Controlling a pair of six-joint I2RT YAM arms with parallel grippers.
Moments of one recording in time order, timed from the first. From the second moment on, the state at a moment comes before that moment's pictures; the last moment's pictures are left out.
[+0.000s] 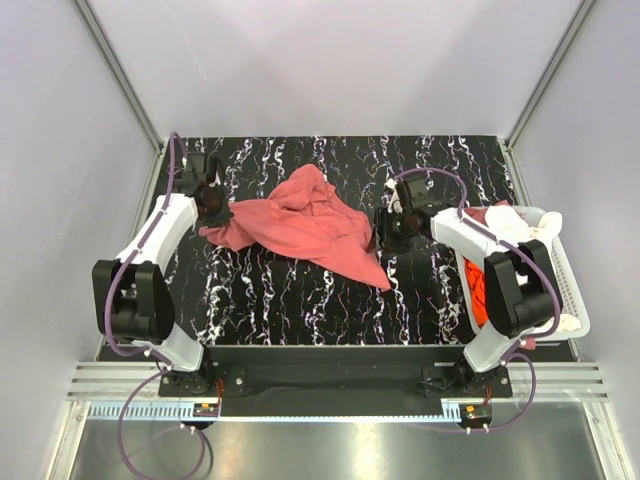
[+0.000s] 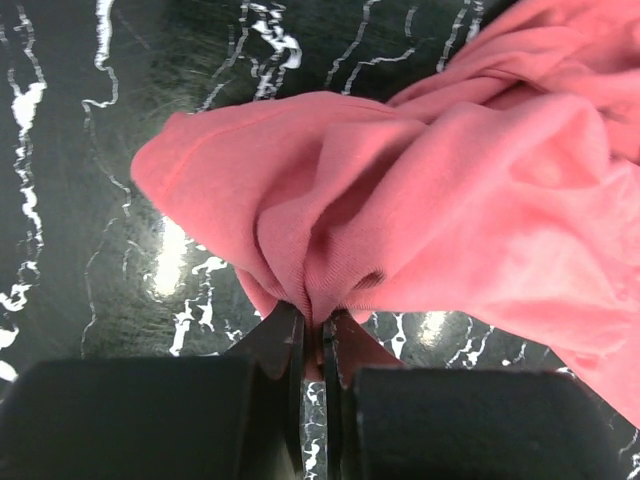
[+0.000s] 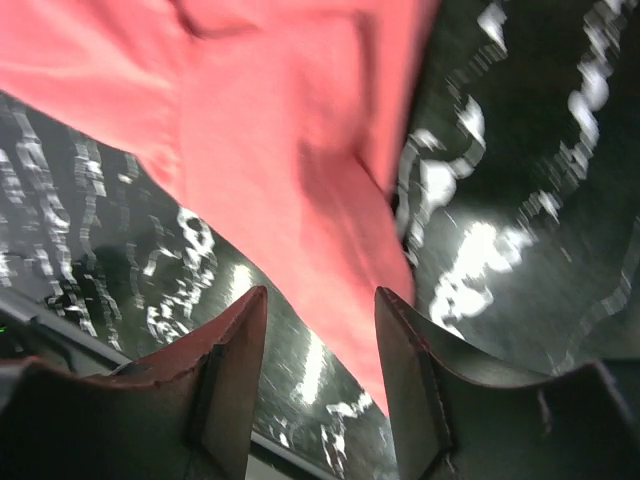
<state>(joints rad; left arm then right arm) -0.08 1.57 1.28 -0.75 -0.07 -0.39 0.37 1.66 1.11 -0.52 -0.30 0.38</state>
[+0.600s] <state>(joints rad) -0.09 1.64 1.35 -0.74 0.03 -0.42 0.38 1.87 1.23 -0.46 -0.32 0.31</state>
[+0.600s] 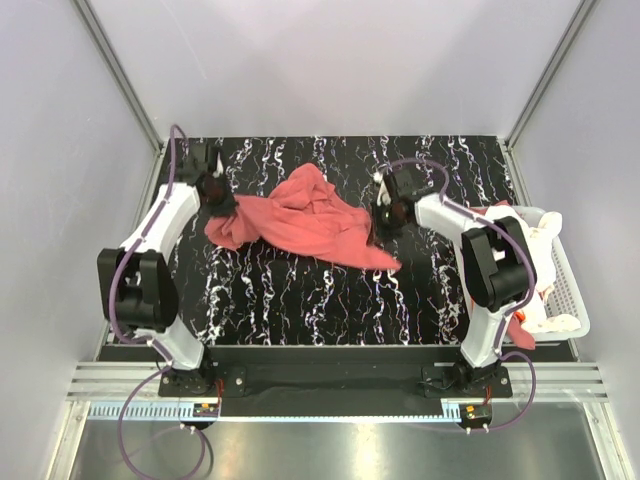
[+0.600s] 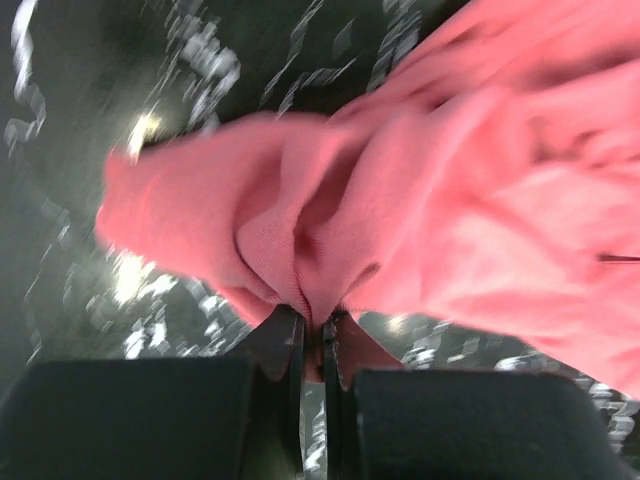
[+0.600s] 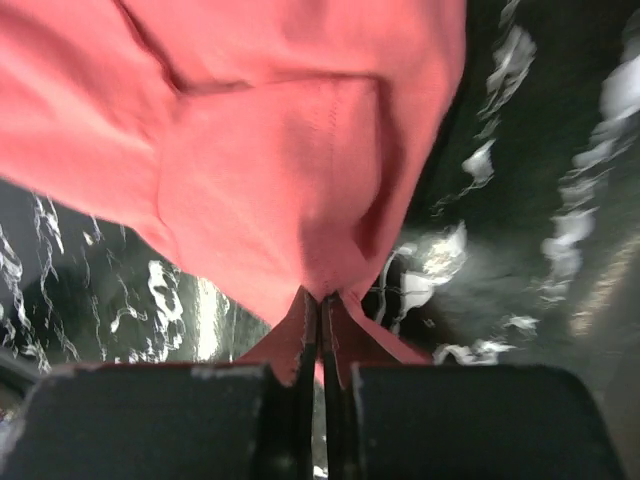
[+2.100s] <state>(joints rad) -0.26 1.51 1.16 -0.62 0.19 -0.47 0.35 1.64 1.09 -0.55 -0.06 0.37</state>
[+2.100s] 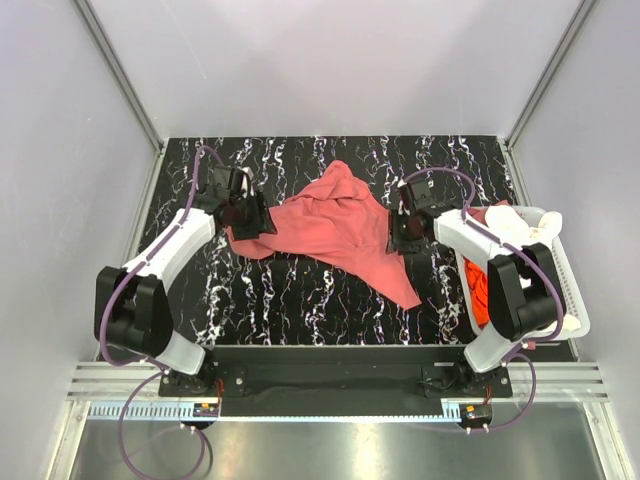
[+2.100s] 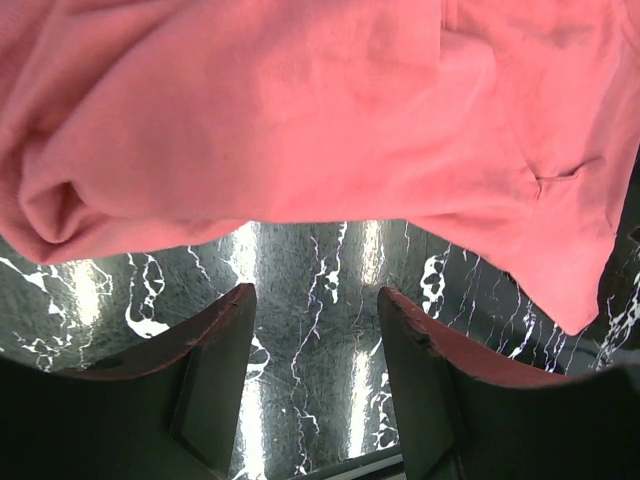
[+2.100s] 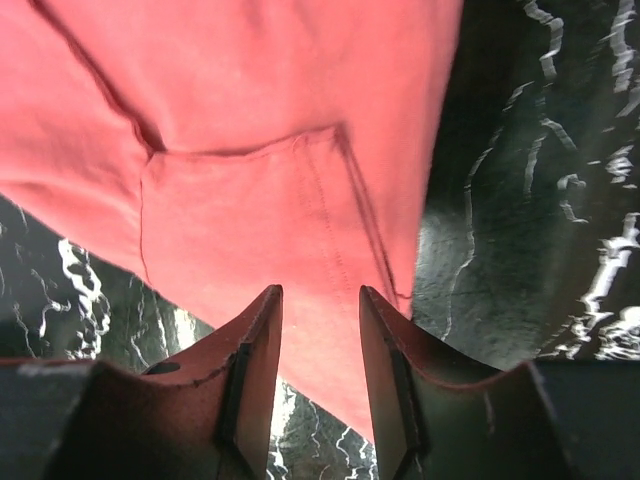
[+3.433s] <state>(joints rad) -0.26 1.47 1.08 -0.57 0.20 -0.46 0.35 1.88 1.24 -0.48 -0.11 0.23</state>
